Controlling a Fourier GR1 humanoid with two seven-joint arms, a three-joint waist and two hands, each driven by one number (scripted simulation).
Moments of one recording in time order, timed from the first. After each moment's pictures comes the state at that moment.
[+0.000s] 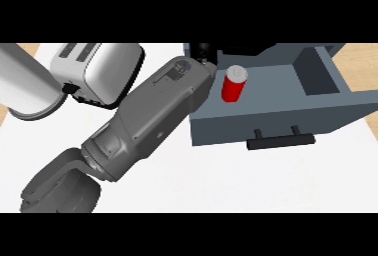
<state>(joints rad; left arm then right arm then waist) -1.40 0.00 -0.59 -0.46 0.92 0.78 -0.13 0.31 -0.03 -0.64 -2.31 -0.51 0.43 0.35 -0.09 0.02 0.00</state>
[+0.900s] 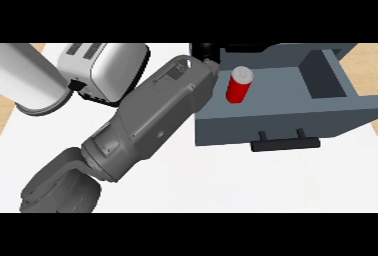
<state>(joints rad) -1.40 0.00 -0.59 -0.48 1.02 0.78 -0.28 0.19 -0.10 -0.60 -2.39 -0.19 0.53 0.12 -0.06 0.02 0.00</state>
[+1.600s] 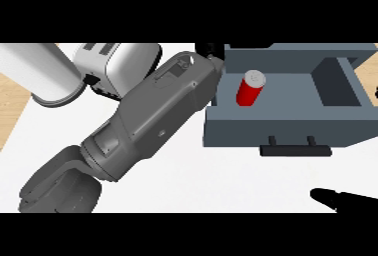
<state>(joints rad) -1.43 0.00 -0.58 -0.49 1.04 0.78 -0.26 -0.06 -0.10 -0.22 -2.25 0.51 0.40 0.05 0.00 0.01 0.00</state>
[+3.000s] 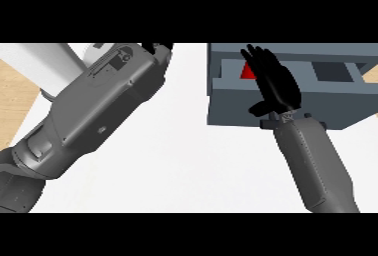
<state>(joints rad) -1.27 0.25 -0.59 -0.80 0.89 0.84 -0.03 -0.62 -0.12 0.01 -1.08 1.20 -0.16 -0.10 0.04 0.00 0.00</state>
